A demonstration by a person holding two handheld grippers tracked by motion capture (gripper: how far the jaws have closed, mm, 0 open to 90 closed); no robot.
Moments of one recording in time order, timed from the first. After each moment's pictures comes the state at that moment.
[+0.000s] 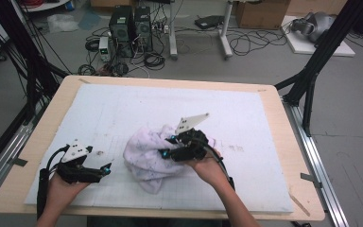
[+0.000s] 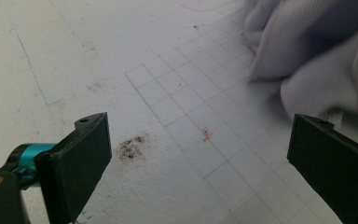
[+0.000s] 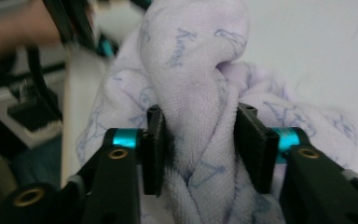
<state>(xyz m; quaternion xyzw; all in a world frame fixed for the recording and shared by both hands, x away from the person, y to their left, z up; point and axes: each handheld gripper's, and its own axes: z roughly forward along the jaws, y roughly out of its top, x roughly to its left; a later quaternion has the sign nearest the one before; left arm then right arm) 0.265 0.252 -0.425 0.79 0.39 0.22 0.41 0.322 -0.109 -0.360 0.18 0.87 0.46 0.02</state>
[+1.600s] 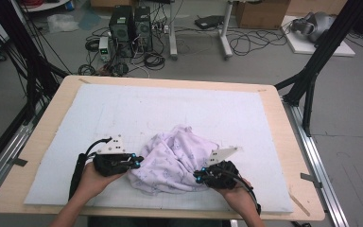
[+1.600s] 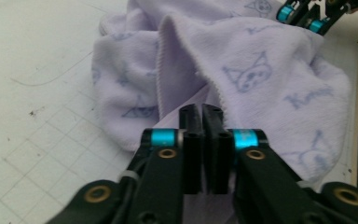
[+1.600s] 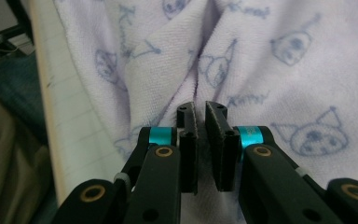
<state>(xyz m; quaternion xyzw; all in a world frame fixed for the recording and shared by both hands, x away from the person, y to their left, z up) 0.284 0.167 -0.402 0.85 0.23 0.09 0.46 0.270 -0.196 -0.425 0.24 0.89 0.39 0.04</state>
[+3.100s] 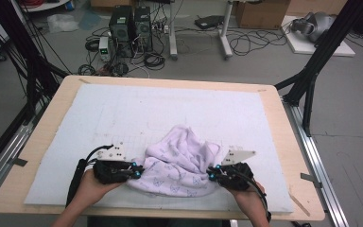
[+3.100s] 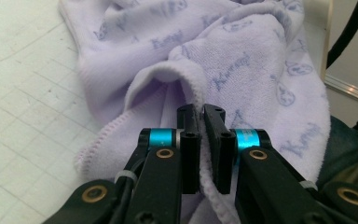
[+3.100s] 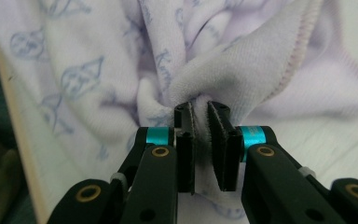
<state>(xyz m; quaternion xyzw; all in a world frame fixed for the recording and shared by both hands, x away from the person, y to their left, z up) 0.267 0.162 -0.406 0.86 0.22 0.04 0.45 0.259 -0.233 -0.422 0.29 0.87 0.39 0.09</state>
